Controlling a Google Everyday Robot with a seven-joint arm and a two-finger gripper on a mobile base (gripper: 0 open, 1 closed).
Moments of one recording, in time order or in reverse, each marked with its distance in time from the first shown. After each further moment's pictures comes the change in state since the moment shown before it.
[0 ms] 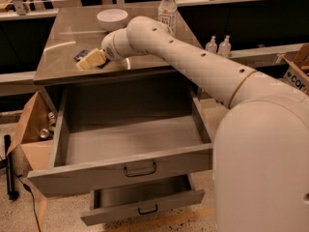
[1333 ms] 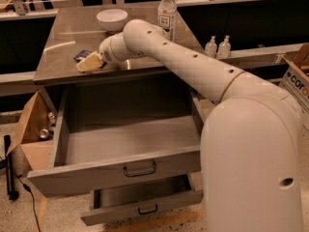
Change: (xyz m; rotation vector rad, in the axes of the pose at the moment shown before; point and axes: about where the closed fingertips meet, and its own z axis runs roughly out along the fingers) arm 0.019 0.003 0.024 -0.038 0.044 0.039
